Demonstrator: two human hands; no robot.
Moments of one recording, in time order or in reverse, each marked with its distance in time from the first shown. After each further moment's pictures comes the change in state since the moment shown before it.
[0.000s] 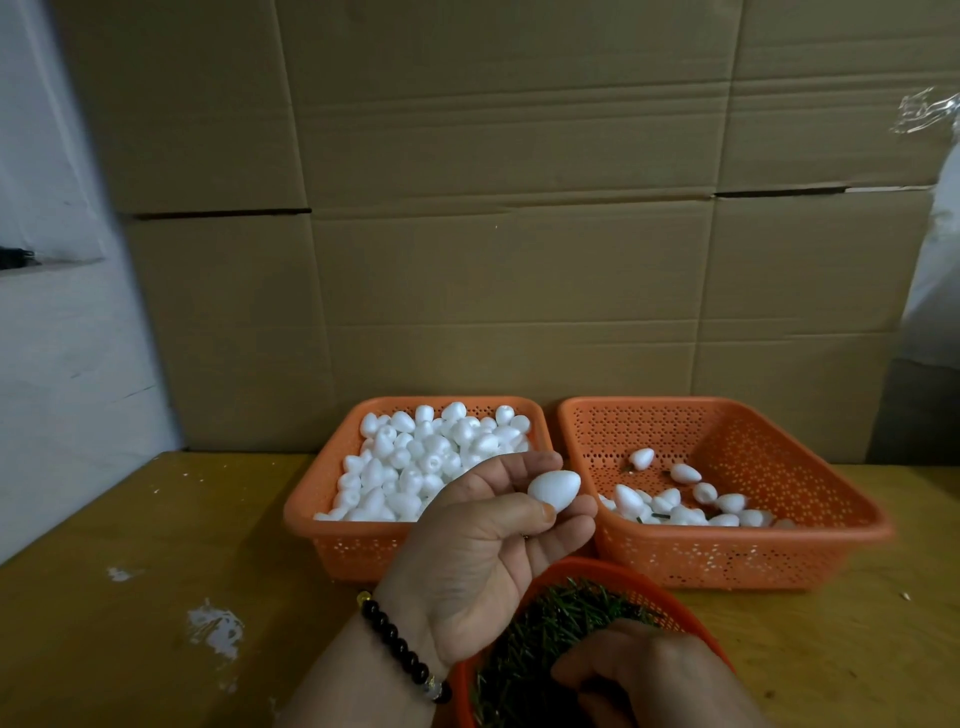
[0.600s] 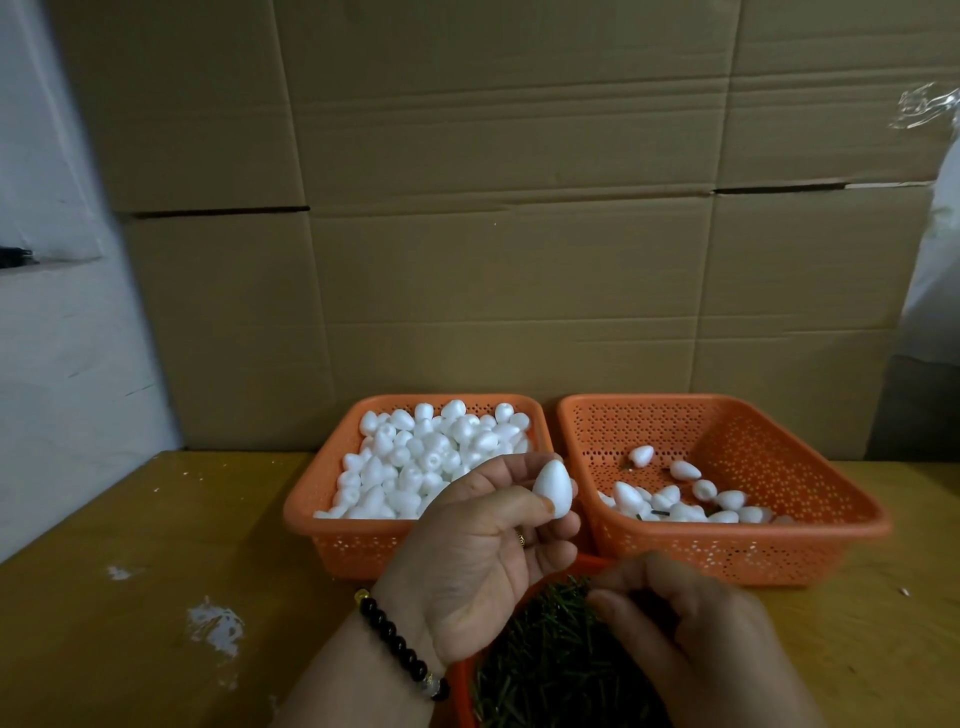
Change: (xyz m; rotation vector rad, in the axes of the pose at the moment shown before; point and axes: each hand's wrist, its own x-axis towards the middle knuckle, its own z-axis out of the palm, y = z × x) left_hand -0.001 0.000 0.001 0.088 0.004 -0.048; right_hand -0.003 0.008 -0.010 0.170 0.513 -0.019
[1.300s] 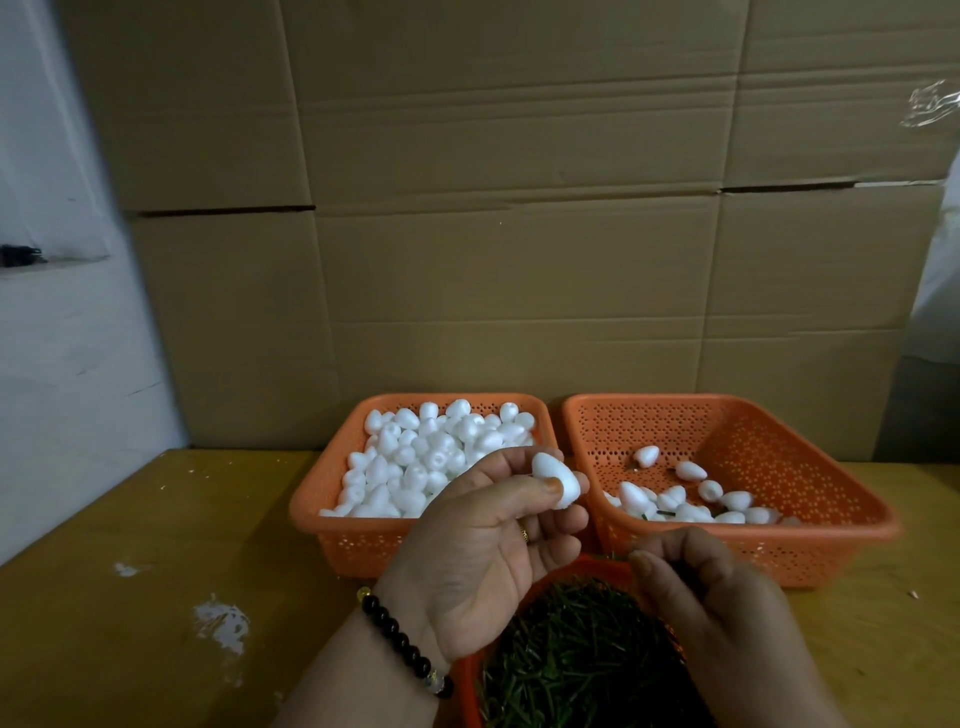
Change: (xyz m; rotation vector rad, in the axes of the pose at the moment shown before) left_hand -0.001 0.003 -0.002 -0.028 -0.006 0.000; right_hand 0.006 0.022 0.006 0.270 0.033 0.229
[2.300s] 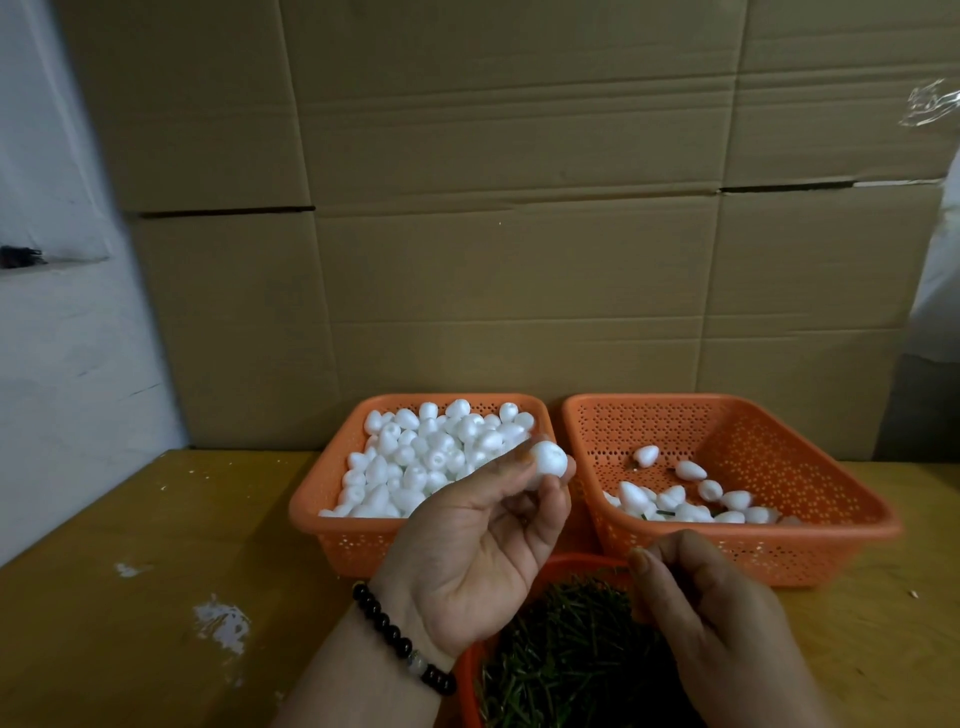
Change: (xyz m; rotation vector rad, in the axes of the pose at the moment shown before) left_hand 0.005 0.004 -0.001 -0.451 0.075 -0.123; right_hand -0.006 -0.011 0.003 -0.012 0.006 -0.010
